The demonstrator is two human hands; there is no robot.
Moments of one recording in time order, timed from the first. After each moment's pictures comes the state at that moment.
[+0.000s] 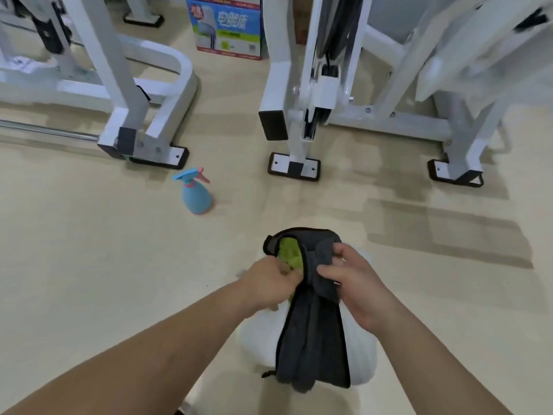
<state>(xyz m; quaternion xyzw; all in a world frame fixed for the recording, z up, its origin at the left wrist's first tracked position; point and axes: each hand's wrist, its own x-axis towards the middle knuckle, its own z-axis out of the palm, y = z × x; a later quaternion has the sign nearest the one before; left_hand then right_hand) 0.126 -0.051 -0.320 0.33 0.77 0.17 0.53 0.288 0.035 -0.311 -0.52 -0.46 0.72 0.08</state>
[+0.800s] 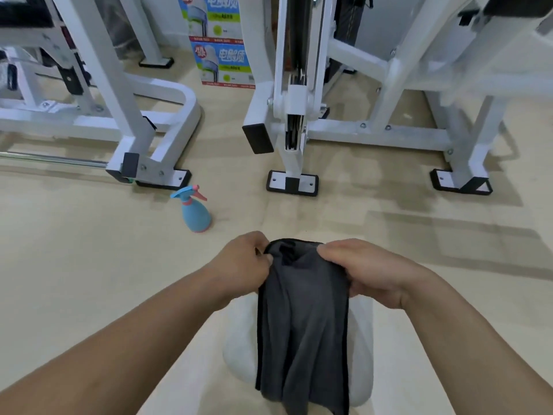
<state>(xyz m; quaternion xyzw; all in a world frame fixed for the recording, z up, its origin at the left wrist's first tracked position) 0.126 -0.044 -0.273 0.32 0.81 0.25 0.42 0.306 0.085 -0.266 -0.41 -0.59 0.69 -0.11</state>
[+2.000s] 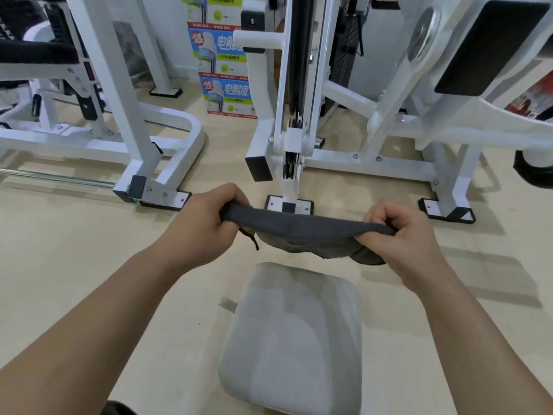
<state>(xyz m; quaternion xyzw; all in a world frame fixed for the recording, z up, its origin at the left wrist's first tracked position) 0.065 -0.042 -0.202 0.51 0.76 0.37 0.15 0.323 0.113 -0.205 -0.34 -0.69 0.55 0.33</state>
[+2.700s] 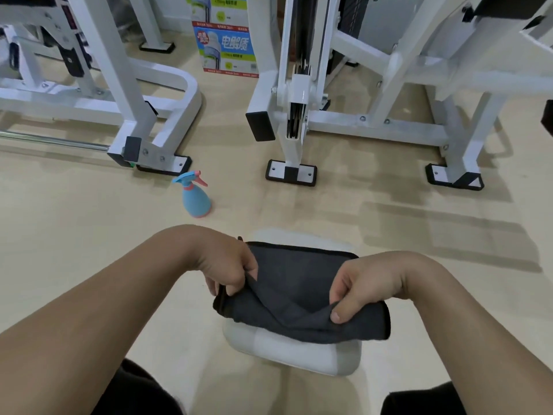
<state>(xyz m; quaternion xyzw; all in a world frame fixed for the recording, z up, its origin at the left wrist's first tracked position) 0.092 -0.054 -0.248 0.46 0.67 -0.12 0.56 0.329 0.088 -0.265 -0.26 -0.71 0.52 -0.40</state>
